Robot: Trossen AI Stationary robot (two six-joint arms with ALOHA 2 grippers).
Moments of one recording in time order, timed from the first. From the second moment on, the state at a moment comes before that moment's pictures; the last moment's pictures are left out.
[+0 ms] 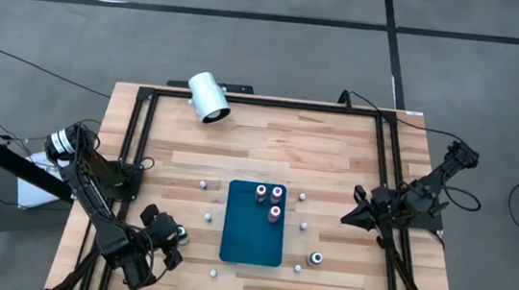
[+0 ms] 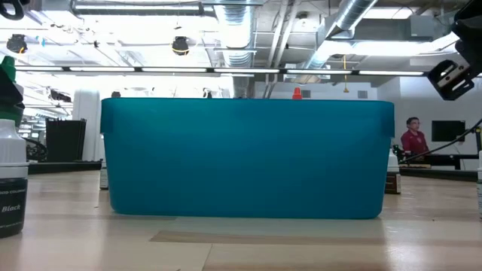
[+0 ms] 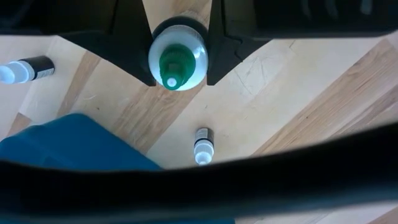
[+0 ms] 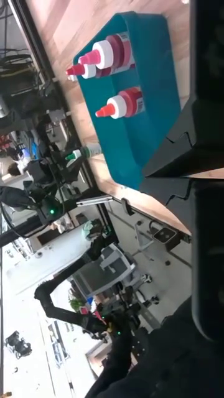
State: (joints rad) left arm -0.98 1.62 0.96 -0.86 -0.72 -1.71; right arm 0.73 0.06 0.03 -0.01 0.39 0.45
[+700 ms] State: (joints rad) left arm -0.98 1.57 0.95 -0.88 -0.69 -1.71; right arm 0.73 0.06 0.04 -0.02 0.39 0.44
